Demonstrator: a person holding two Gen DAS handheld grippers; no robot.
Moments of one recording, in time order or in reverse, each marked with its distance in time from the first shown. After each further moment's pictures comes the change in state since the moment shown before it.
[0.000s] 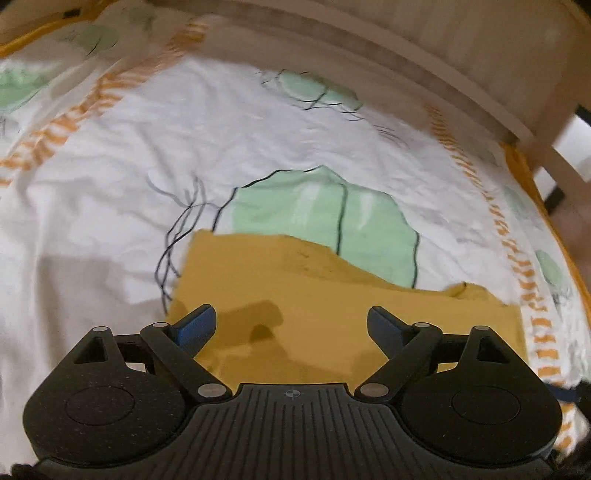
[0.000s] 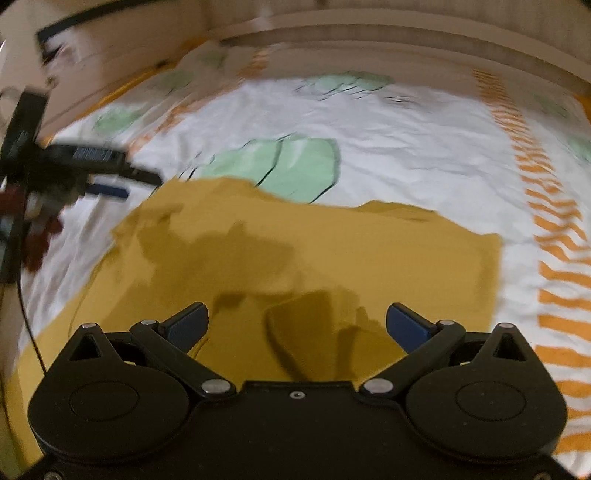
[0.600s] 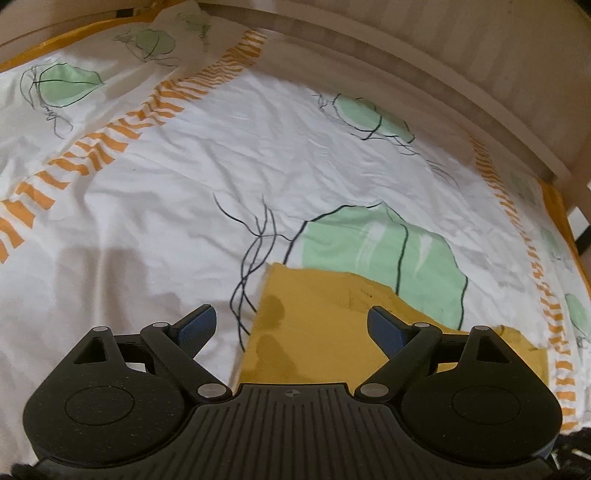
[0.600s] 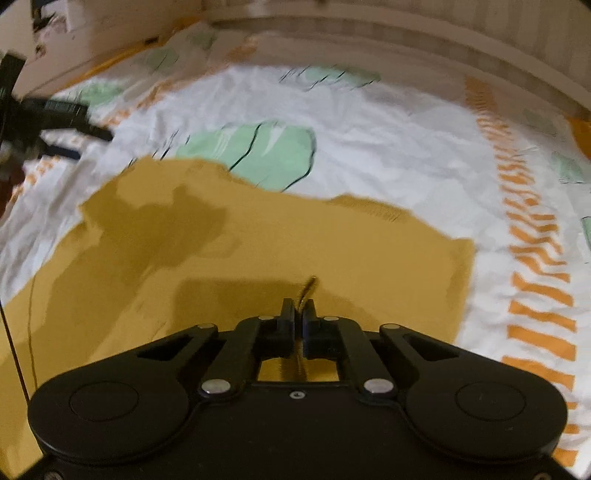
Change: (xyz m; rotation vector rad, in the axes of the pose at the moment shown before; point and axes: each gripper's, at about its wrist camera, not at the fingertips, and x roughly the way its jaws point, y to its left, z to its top) left arm -0.013 0.038 0.013 -0.081 -0.053 0.104; right arm 0.001 -0.011 0.001 -0.044 0.008 -0.117
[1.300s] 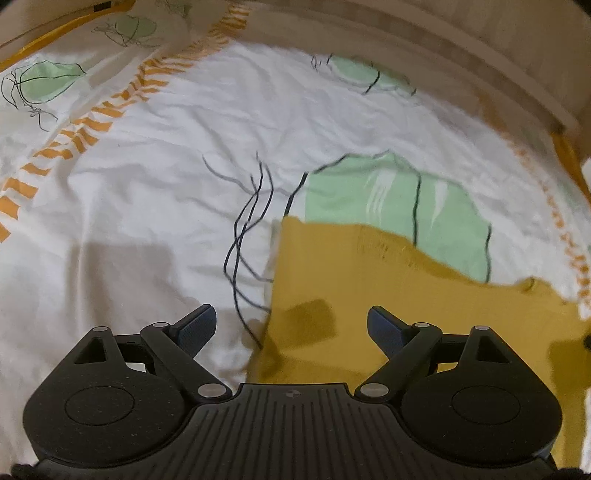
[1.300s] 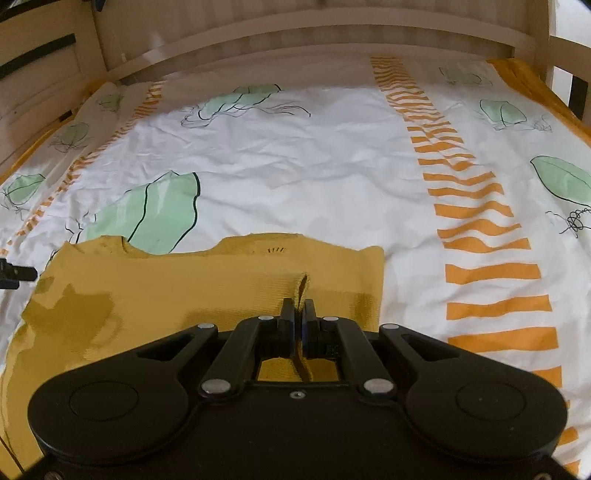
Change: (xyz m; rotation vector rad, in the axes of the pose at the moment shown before) left arm 0.034 -0.009 -0.022 0.108 0.100 0.060; right arm 0.027 -0.086 0.007 0.289 -0.056 -0.075
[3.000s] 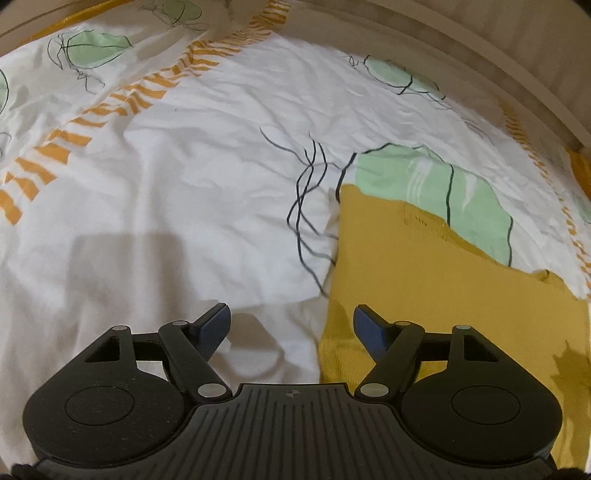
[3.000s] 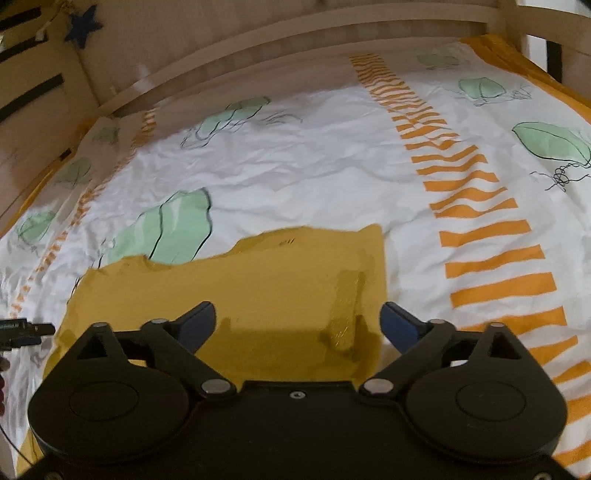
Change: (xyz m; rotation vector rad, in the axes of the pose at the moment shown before) left arm -0.024 0.037 -0.036 -0.084 -0.008 0.023; right arm -0.029 0.001 -0.016 0.133 -0.016 0.049
